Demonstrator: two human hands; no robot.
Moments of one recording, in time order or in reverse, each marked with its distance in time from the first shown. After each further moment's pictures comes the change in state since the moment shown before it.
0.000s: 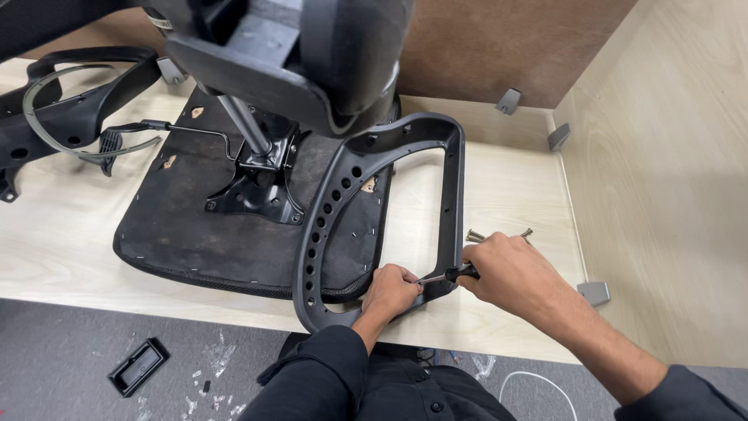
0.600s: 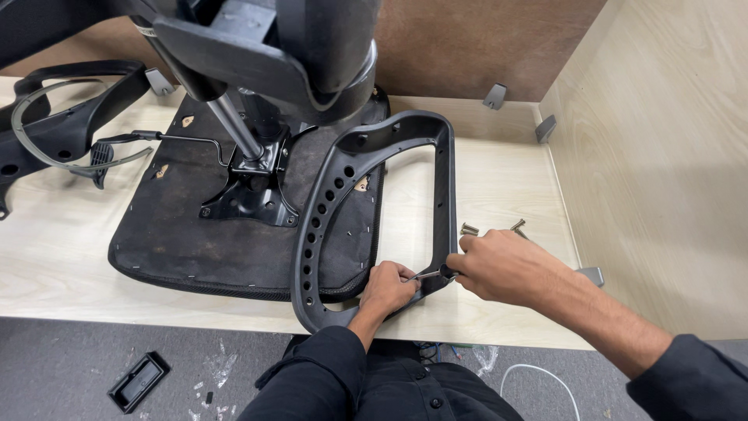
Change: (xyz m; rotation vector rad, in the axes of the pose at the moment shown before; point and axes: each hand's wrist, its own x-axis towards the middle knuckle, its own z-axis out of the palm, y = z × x) left_hand -0.005 0.002 -0.004 0.004 -0.030 0.033; right_hand -0.002 0.006 0.003 -0.177 0.031 -0.319
